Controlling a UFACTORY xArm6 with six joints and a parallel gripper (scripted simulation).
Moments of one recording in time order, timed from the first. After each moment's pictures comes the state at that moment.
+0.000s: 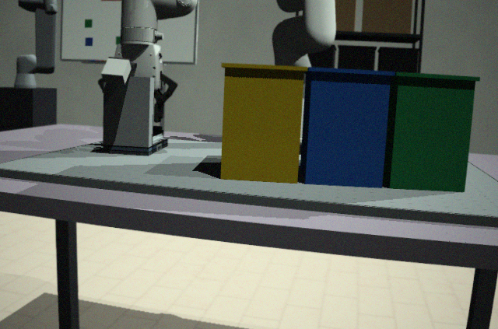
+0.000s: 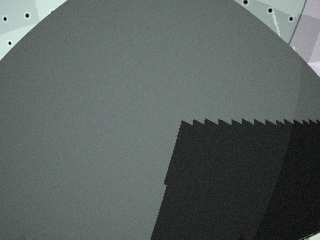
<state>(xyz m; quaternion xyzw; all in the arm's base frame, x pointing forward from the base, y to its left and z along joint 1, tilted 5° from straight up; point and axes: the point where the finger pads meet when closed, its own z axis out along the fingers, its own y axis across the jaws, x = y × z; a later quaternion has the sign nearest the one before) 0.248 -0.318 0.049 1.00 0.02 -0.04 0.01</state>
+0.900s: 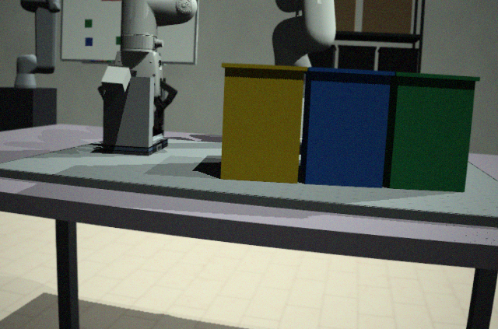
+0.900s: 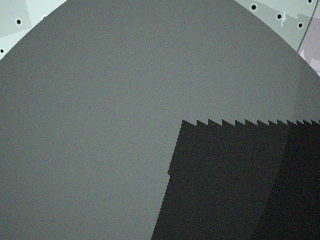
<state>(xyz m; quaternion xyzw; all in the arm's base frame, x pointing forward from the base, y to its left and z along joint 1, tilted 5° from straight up) 0.247 -0.319 0.034 1.00 0.02 -0.04 0.01</state>
